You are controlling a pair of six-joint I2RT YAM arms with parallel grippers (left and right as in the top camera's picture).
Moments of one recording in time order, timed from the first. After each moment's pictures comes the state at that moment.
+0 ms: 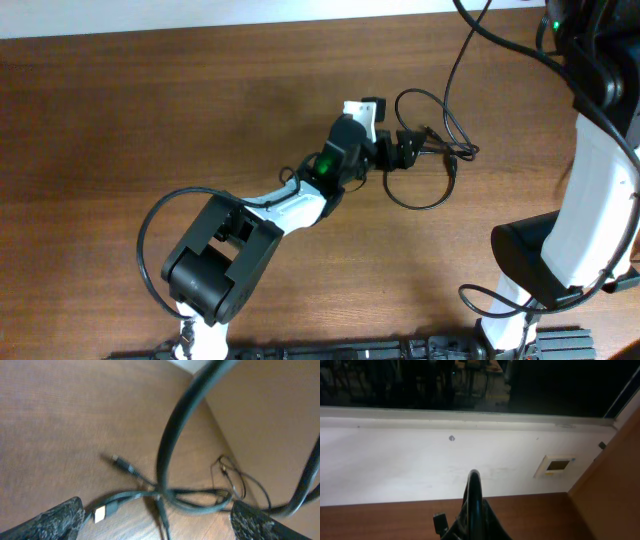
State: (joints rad) left arm -0.69 2.02 1.10 0.58 0.29 -0.72; right arm 0.20 1.99 3.05 -1.33 0.38 -0.03
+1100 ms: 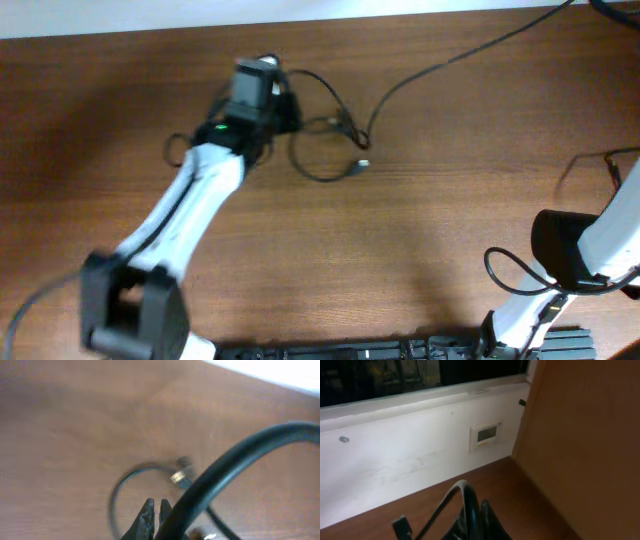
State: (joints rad) left arm -0.33 1.68 1.30 -0.38 0.04 -0.45; right arm -0.18 1.99 3.05 -1.41 0.33 0.06
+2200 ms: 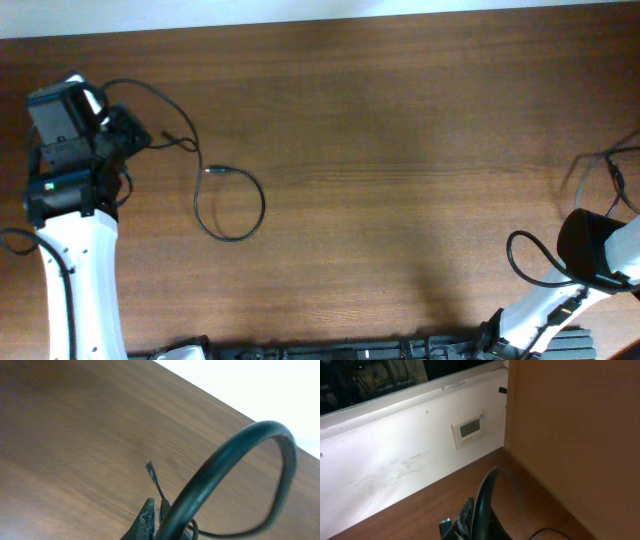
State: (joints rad) left arm 0.20 1.32 1.30 -0.71 0.00 -0.32; right arm -0.42 1.99 3.05 -1.44 0.12 0.11
